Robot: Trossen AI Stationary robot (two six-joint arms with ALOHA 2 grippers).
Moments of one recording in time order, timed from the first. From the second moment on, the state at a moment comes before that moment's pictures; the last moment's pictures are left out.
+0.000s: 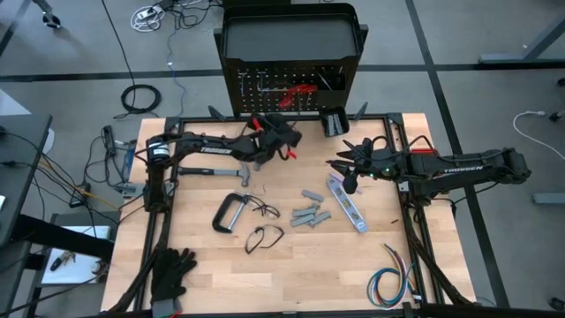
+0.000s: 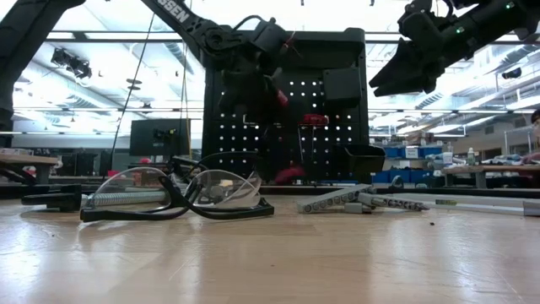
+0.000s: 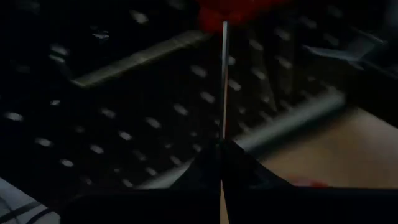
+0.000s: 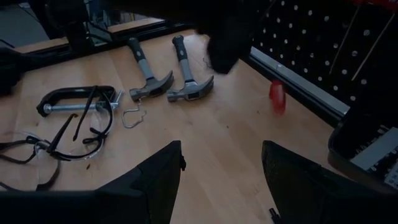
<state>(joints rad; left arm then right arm) 0.28 1.94 1.32 0.09 -0.97 -0.21 -0.07 0.83 0.52 -0.13 0.37 0.24</state>
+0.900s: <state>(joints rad) 0.19 1.97 1.32 -0.38 -0.19 -0.27 -0.06 0.83 0.52 -0.14 0.36 0.29</state>
